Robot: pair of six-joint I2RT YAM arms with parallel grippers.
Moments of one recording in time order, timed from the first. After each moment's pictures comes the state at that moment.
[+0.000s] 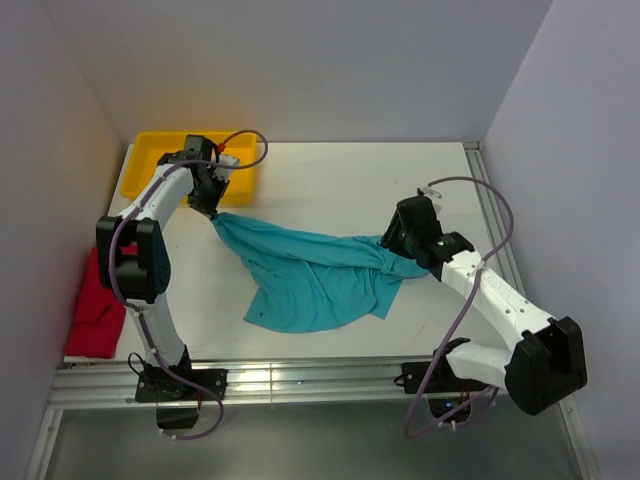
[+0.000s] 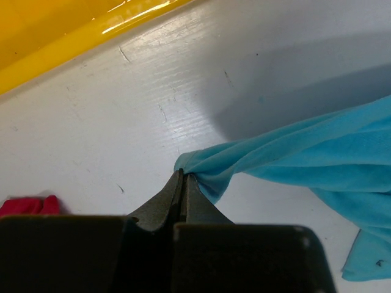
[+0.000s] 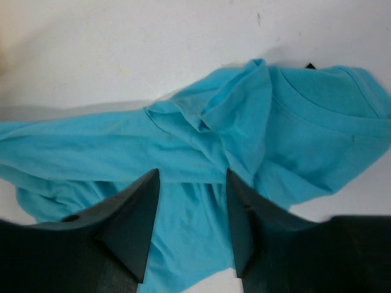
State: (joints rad) left arm -0.12 1.91 1.60 -0.86 0.02 0.29; right arm 0.39 1.19 0.87 -0.47 0.21 0.71
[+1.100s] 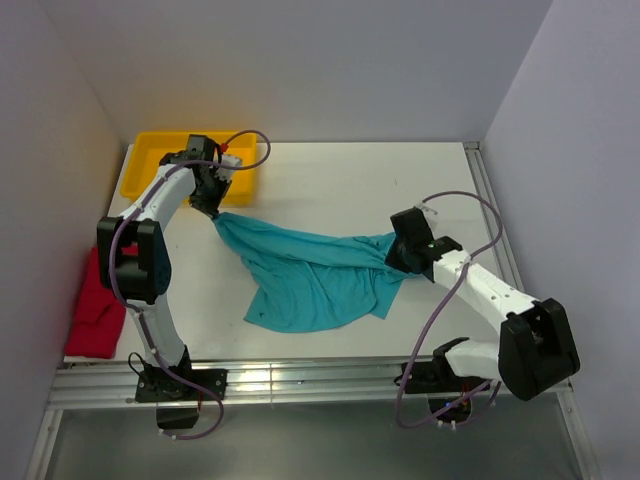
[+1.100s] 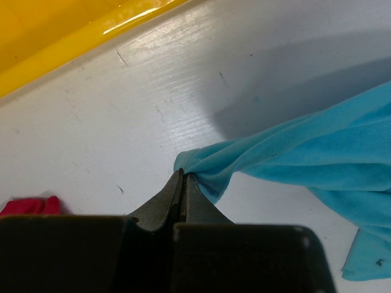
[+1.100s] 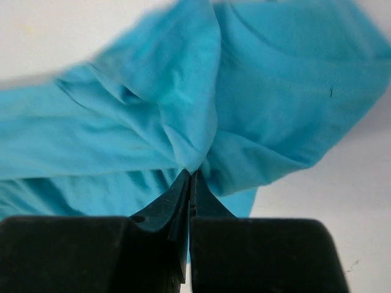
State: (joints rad) left arm -0.14 1.91 1.60 -0.86 0.01 0.30; right arm 0.39 1.24 0.70 -0.47 0.21 0.76
